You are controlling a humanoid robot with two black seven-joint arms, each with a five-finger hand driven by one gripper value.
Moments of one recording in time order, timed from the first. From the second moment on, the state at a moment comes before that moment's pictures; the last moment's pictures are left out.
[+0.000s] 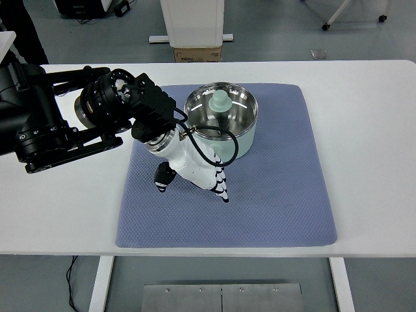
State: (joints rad) left arm -1.40 0.39 -0.09 -1.40 2.15 -0.61 -0.61; right arm -0.02 0.00 0.47 0.09 -0.45 -0.04 0.03
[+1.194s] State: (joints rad) left arm -1.50 0.47 0.09 -1.44 2.27 -0.61 -0.61; right arm -0.02 0.00 0.47 0.09 -0.45 -0.04 0.03
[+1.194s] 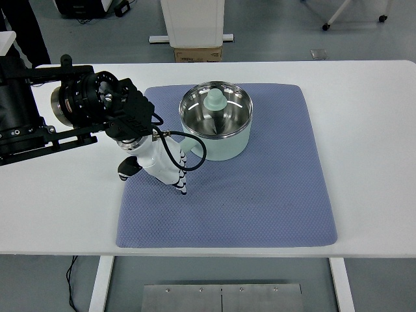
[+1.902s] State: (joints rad) left arm -1.51 0.48 0.12 -1.41 2.27 -0.61 -0.61; right arm -0.02 0.00 0.47 0.09 -0.45 -0.04 0.03
